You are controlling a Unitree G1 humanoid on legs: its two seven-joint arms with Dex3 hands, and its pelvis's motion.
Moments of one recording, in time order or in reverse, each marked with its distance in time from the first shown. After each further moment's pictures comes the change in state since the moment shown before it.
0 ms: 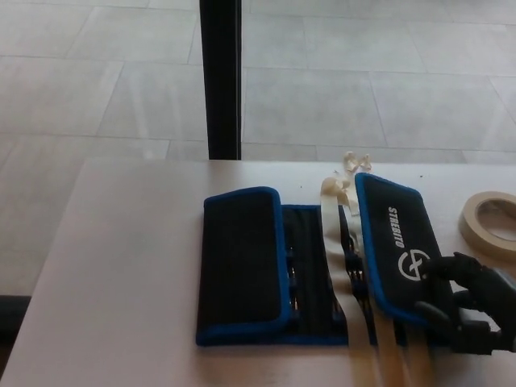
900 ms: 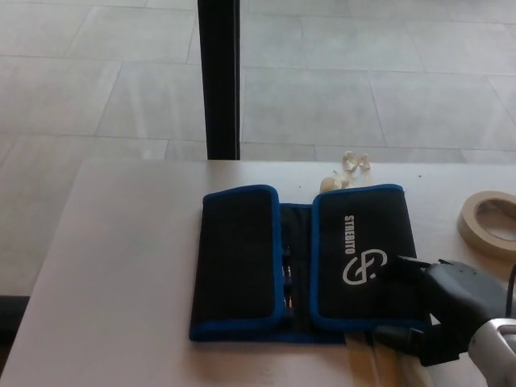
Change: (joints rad) left_arm -0.029 0.000 -0.048 0.000 0.008 0.000 0.000; right_arm -0.060 -0.077 0.280 -0.153 -0.397 0.007 -0.031
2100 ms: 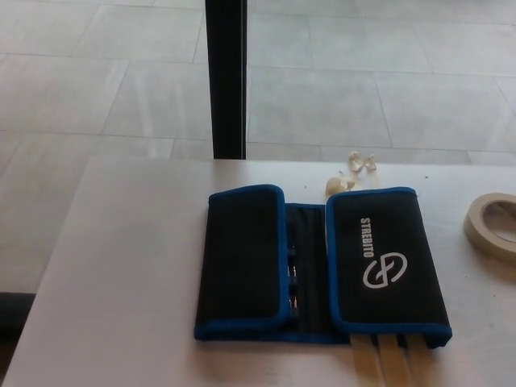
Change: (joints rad) left_arm 0.000 0.011 -0.049 0.001 0.021 0.000 0.000; right_arm 0.066 -0.310 -0.798 -0.065 0.093 -0.212 0.127
